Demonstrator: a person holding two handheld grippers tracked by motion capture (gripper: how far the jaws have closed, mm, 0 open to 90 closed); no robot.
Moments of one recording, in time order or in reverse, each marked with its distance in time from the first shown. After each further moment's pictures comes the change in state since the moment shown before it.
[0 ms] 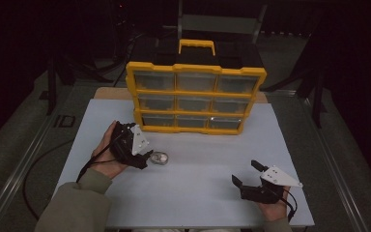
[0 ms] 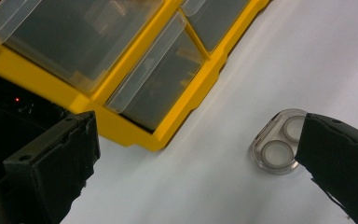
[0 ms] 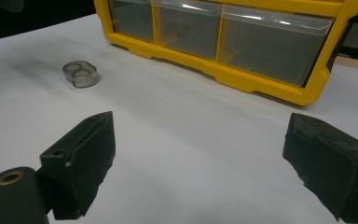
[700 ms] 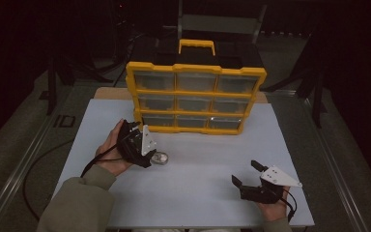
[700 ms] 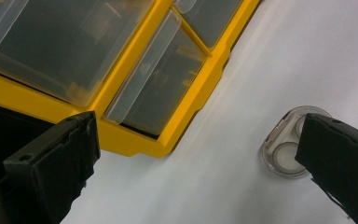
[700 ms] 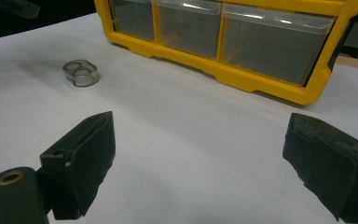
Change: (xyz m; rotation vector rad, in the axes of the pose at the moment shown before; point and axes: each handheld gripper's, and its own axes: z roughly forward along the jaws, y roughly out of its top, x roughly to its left) left arm -0.005 0.009 0.013 0.041 0.034 0.090; right arm 0.000 0.000 0.001 0.002 0.002 0.002
